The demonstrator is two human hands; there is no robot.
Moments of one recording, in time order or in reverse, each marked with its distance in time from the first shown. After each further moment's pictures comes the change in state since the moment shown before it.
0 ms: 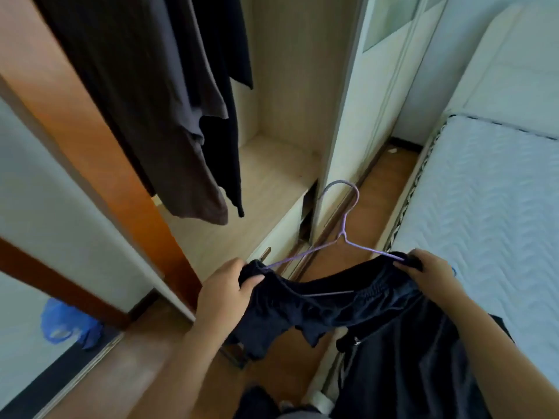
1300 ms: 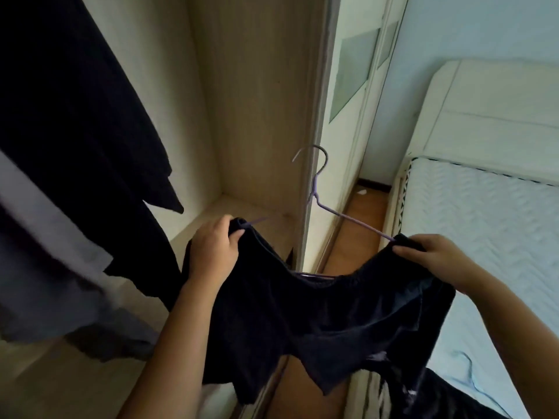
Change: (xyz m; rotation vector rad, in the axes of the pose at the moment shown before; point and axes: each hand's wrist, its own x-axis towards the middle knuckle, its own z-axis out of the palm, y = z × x) left_hand 0.355 0.065 0.037 0.049 0.220 0.263; right_hand 0.226 -0.080 -0.107 0.221 -0.021 -0.025
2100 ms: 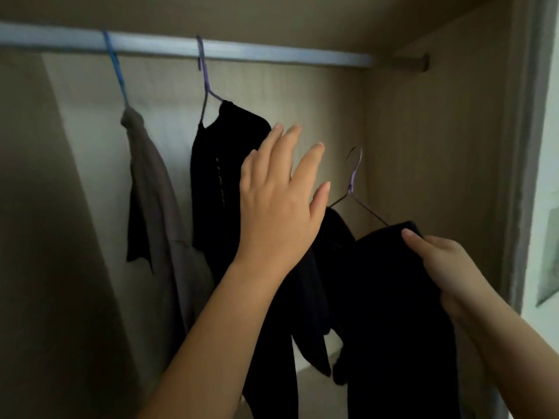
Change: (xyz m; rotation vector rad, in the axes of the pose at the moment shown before) left_hand 0.129 0.110 -0.227 0.702 0.857 0.299; right_hand 0.147 -0.278 0.020 0.837 -0.291 -0.398
